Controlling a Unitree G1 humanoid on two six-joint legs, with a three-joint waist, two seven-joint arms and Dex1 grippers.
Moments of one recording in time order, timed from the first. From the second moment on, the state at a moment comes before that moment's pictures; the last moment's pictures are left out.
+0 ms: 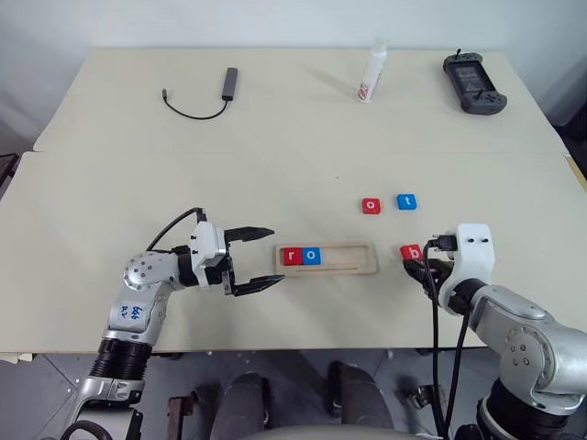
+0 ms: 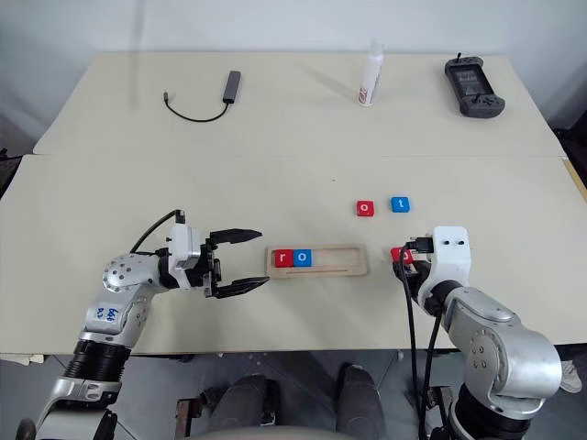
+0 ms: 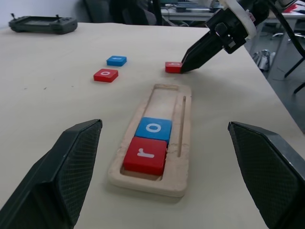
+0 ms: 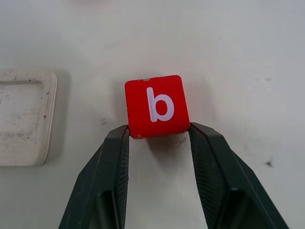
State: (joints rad) left arm -0.31 0.48 -0.03 0.06 -0.39 -0.02 -1.13; right arm -0.18 -0.22 -0.37 -0.79 0.30 1.54 0.20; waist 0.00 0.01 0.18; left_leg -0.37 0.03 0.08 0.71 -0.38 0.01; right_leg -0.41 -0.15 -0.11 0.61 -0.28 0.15
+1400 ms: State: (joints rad) left arm -0.22 0.51 0.00 -0.03 -0.40 -0.02 -1.10; right arm -0.65 -0.88 0.18 0.54 0.12 -0.01 1.49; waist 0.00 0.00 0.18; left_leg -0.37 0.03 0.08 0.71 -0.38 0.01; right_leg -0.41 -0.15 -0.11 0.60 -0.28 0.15
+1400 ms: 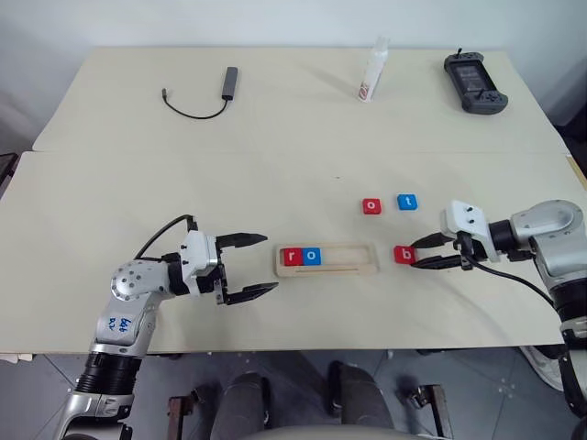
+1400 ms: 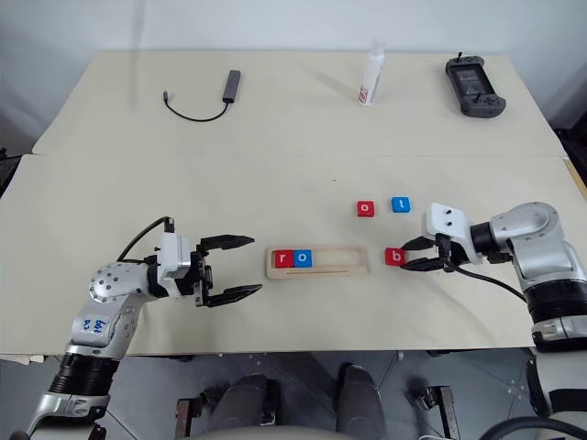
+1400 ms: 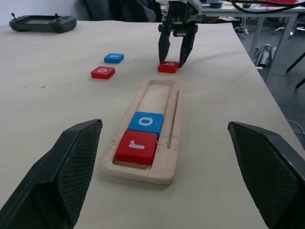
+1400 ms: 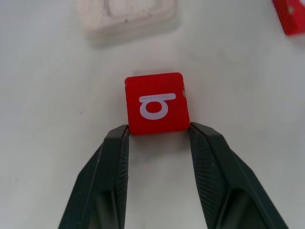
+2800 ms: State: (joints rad) left arm -0.14 0.52 0.01 -0.14 -0.40 0.02 -1.01; right arm -0.73 -0.66 0.36 0.13 0.06 0.39 1.35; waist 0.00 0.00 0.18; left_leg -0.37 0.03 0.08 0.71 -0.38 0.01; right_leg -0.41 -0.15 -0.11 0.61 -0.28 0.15
